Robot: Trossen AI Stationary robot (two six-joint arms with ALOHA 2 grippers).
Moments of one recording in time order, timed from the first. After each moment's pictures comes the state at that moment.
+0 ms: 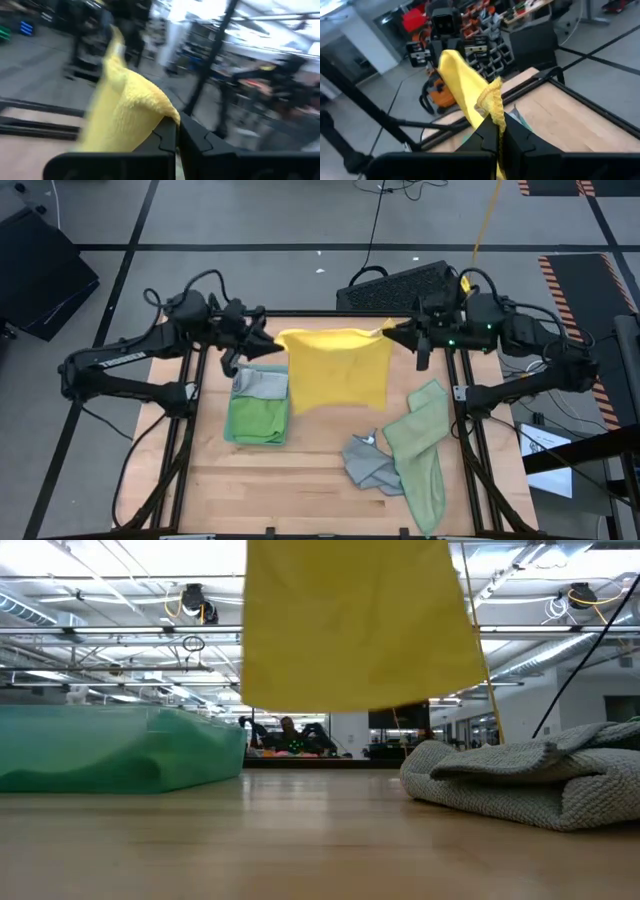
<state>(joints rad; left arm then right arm) 0.32 1.04 1.07 0.07 0.61 -0.36 -0.09 1.06 1.43 -0.58 0.08 0.49</state>
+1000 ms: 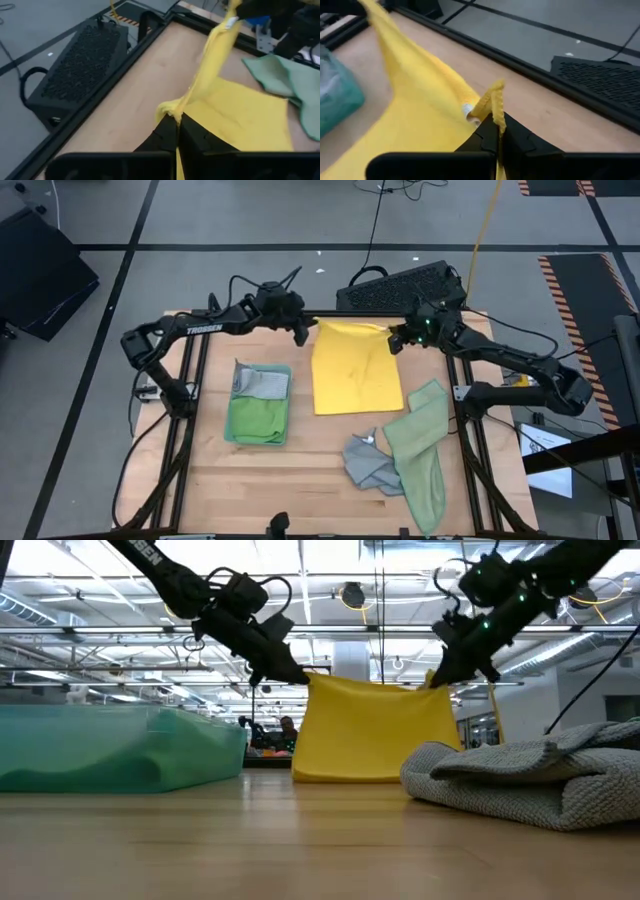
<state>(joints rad) 0.62 1.65 1.07 0.07 0.33 -0.06 -0.71 1.07 0.62 -0.14 -0.03 0.25</state>
